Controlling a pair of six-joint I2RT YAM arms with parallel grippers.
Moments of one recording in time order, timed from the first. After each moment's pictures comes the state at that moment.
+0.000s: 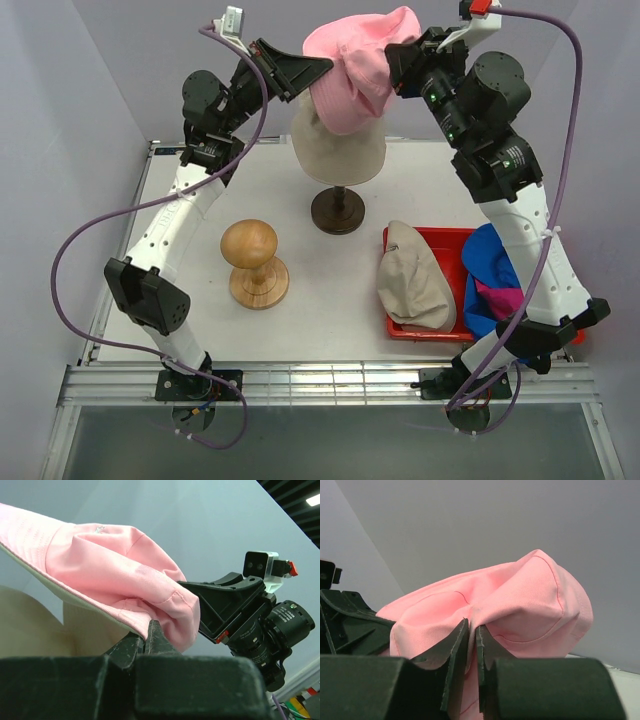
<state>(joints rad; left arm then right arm) -0.41 1.70 1.88 0.37 0.57 -1.11 0.58 1.53 2.13 -0.33 0.15 0.23</state>
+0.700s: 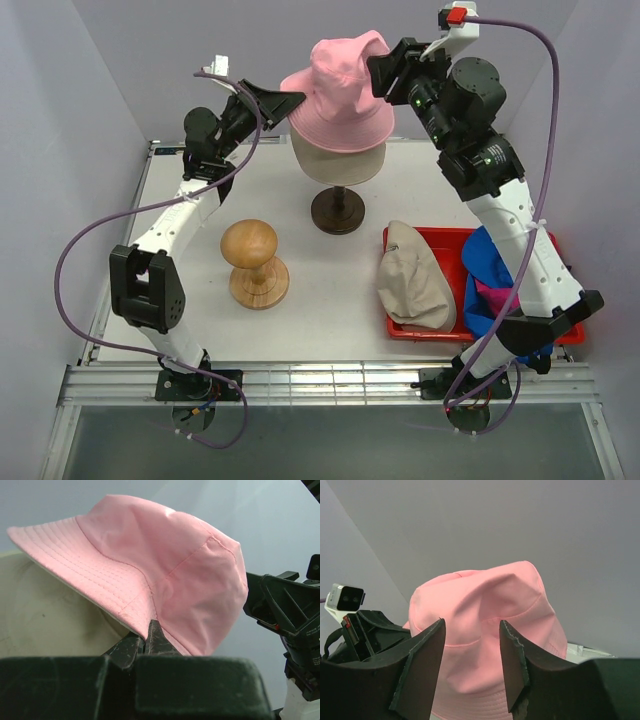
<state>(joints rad) -0.26 1.70 1.52 0.65 0.58 -1.13 0.58 1.55 2.06 -0.29 0.17 0.23</state>
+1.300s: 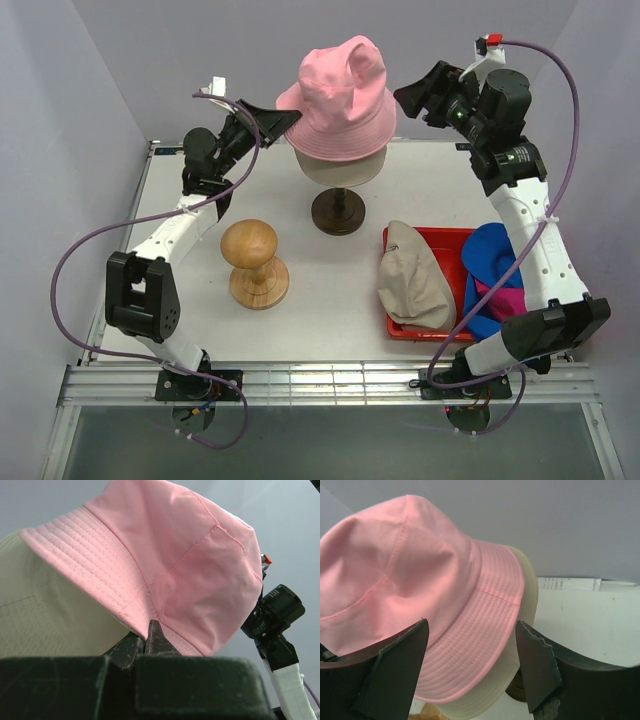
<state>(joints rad) -0.25 1.62 1.30 0.77 0.57 -1.15 0.28 1.48 1.79 -0.32 -0.21 0.45</state>
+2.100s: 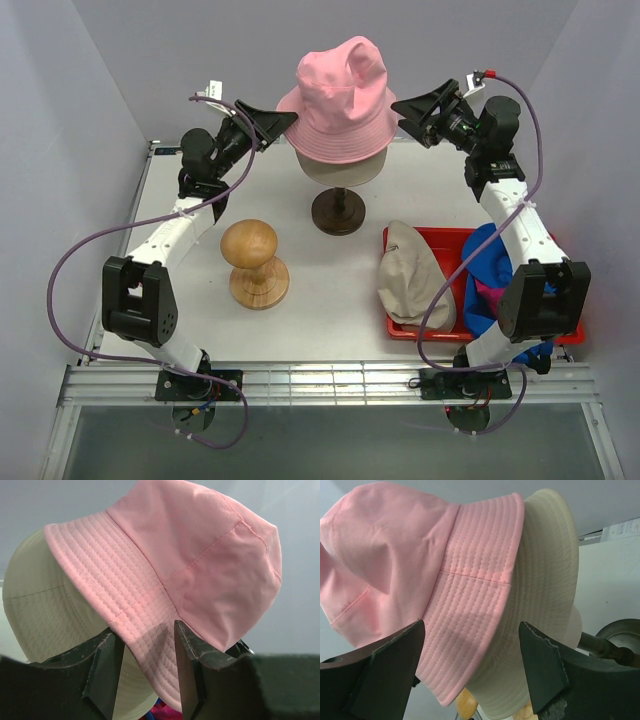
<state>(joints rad) -0.24 1.59 1.27 0.70 0.54 -1.11 0.09 1.57 1.46 0.19 -0.70 1.07</state>
